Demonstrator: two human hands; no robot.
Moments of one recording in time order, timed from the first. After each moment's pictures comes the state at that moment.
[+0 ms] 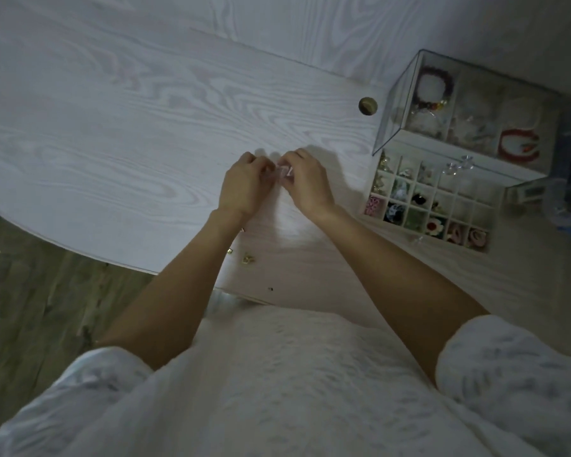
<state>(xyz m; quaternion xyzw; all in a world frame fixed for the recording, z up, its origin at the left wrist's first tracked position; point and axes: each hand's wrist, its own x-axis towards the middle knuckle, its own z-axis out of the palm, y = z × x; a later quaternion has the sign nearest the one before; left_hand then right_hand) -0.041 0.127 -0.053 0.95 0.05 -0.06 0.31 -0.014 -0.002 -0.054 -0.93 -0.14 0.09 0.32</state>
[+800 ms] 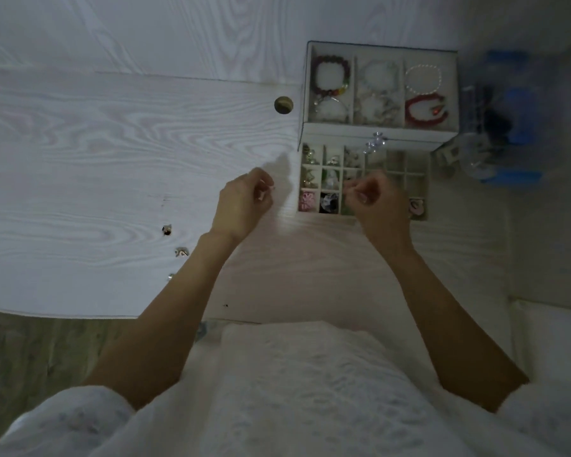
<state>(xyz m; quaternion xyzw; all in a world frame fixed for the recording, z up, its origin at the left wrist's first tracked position) -0.041 0.035 -0.024 0.92 -0.07 -0.08 0.37 -0.078 -0.185 -0.002 -0.87 0.13 -0.03 0.48</state>
